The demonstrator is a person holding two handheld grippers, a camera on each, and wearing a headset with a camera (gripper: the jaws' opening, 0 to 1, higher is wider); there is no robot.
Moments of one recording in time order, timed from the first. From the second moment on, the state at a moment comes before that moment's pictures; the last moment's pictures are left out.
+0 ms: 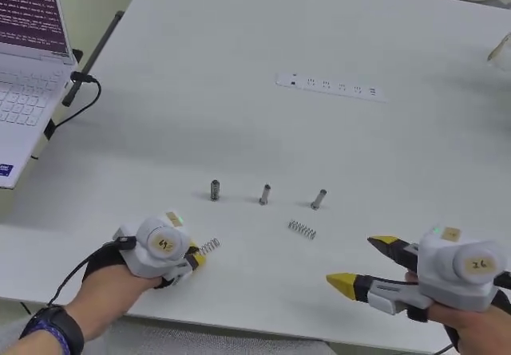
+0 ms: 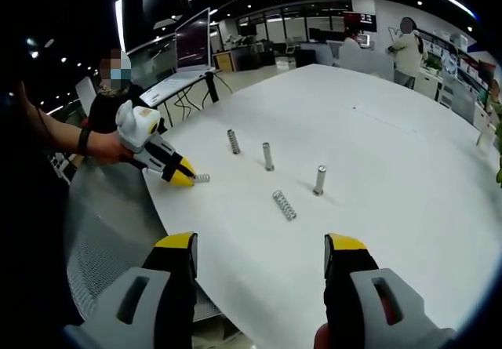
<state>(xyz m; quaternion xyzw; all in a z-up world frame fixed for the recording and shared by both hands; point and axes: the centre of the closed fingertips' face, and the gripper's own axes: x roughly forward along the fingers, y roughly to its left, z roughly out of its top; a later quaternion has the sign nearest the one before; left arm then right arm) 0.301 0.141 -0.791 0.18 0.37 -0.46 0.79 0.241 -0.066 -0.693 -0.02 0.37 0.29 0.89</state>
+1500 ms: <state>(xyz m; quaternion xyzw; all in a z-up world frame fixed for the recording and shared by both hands) 0.275 0.109 -0.700 0.18 0.26 -0.54 0.78 0.257 0.028 -0.681 -0.07 0.35 0.44 0.82</state>
